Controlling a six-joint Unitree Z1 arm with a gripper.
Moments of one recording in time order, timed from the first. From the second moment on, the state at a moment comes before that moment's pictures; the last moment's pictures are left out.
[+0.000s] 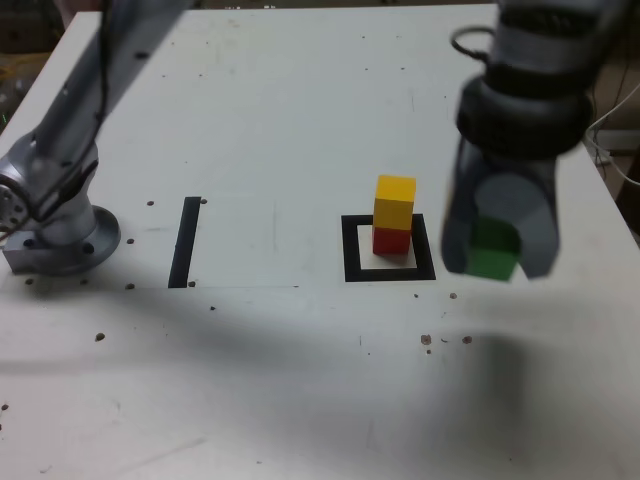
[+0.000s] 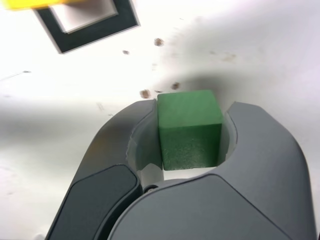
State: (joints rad) arm -0.31 2.27 -2.28 1.61 0.00 -0.08
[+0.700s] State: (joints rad) arm -0.15 2.07 -1.93 1.58 0.04 0.06
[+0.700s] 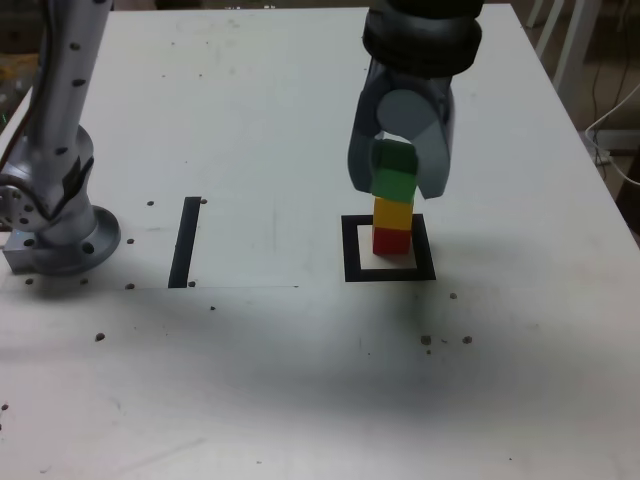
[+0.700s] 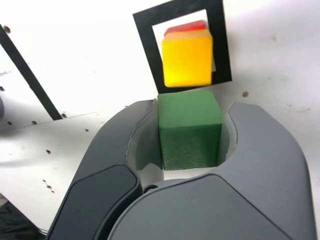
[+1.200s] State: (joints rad) arm -0.08 2.04 -1.82 1.49 0.03 0.09
